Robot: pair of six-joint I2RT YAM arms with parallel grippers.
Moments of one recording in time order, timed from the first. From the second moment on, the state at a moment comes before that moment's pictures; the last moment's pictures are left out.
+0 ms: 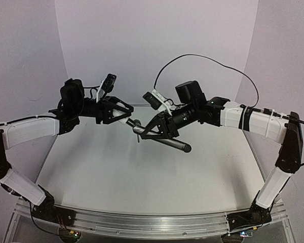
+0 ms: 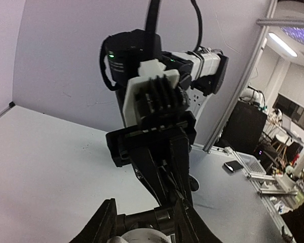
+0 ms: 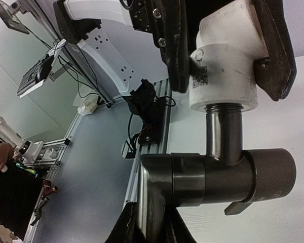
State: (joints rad) left arm -0.55 1.42 1.02 0.48 1.14 -0.39; right arm 0.83 1.72 1.49 -0.31 -1.03 -0.01
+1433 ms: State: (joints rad) left arm -0.48 1.63 0.97 0.44 0.82 -1.53; right arm 1.01 1.68 1.21 -0.10 0.40 -1.05
